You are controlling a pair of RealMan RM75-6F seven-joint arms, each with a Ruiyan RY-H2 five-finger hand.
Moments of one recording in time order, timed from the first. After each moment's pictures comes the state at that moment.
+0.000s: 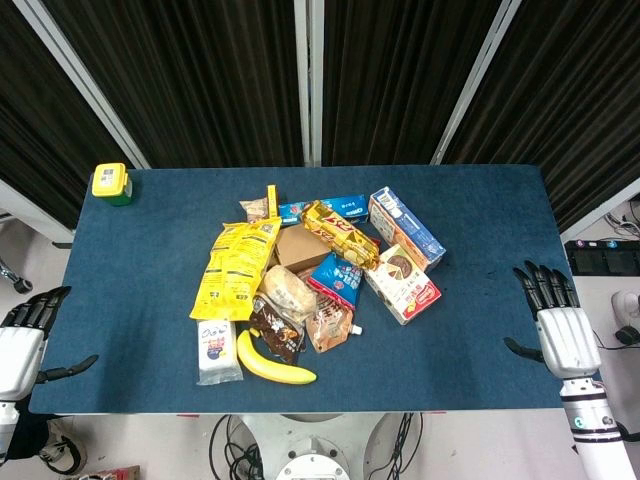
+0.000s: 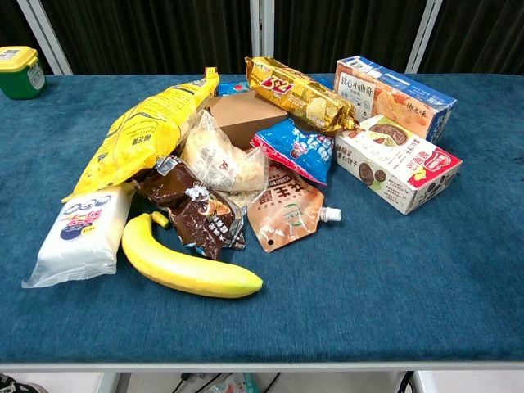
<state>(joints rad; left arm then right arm) -0.09 -1.10 -0.02 -1.54 1.57 1.53 -0.01 0.17 -1.14 0.12 -1.73 -1.49 1.40 -0.16</state>
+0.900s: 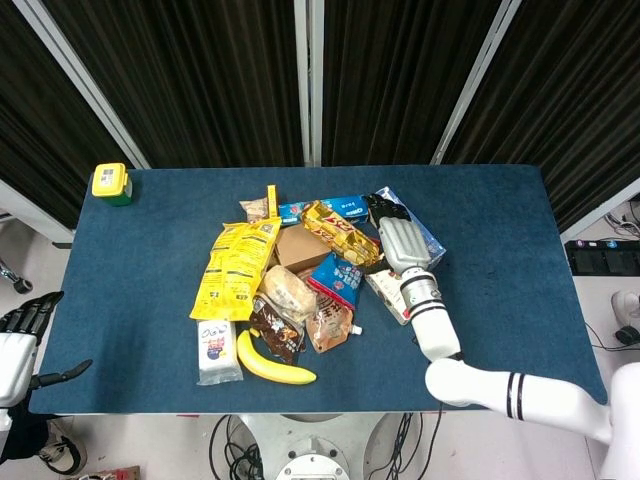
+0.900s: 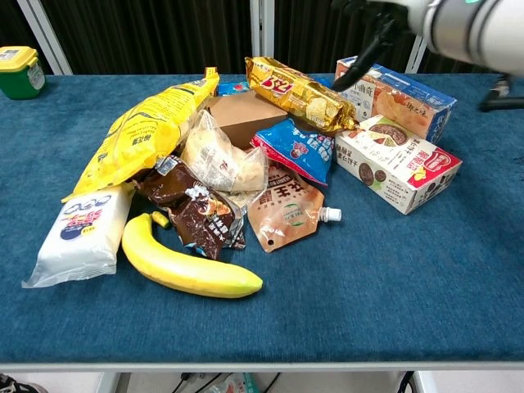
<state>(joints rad) -0.07 -1.09 -0.01 -1.53 1.57 1.54 -0.03 0.90 -1.55 0.50 -1.66 -0.45 1.07 -0.59</state>
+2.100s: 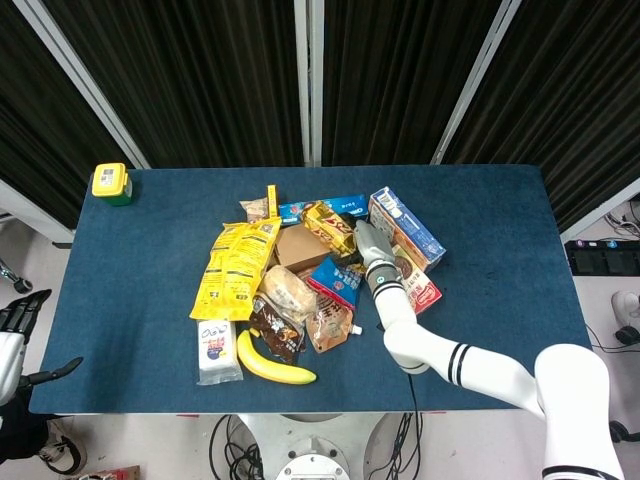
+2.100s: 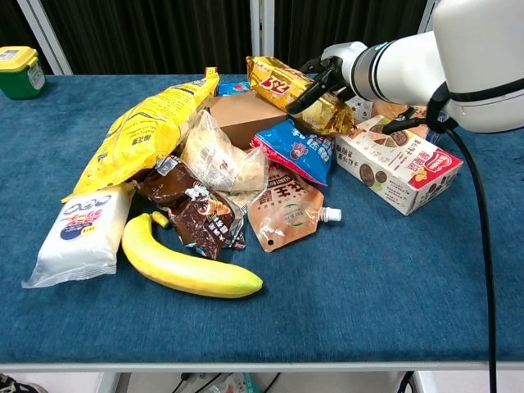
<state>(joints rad) -0.06 -1.09 -0.02 -1.50 1.55 1.54 -0.08 1.08 -1.74 0.53 -1.28 -0.15 0.84 -0.41</state>
